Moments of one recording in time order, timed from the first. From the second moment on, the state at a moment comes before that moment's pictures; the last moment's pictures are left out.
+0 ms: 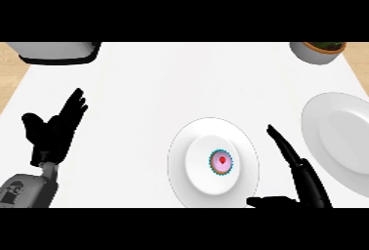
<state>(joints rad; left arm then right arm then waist) -0.17 0.43 -0.16 -1.38 0.30 0.19 0.10 0.13 -0.37 0.36 -1.70 0.29 -0.28 -0.08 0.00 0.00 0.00</state>
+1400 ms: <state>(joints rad) -0.18 0.32 -0.05 -1.36 0.17 0.11 0.13 -0.12 -0.22 0.45 -1.62 0.64 0.14 0.51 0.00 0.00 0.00</state>
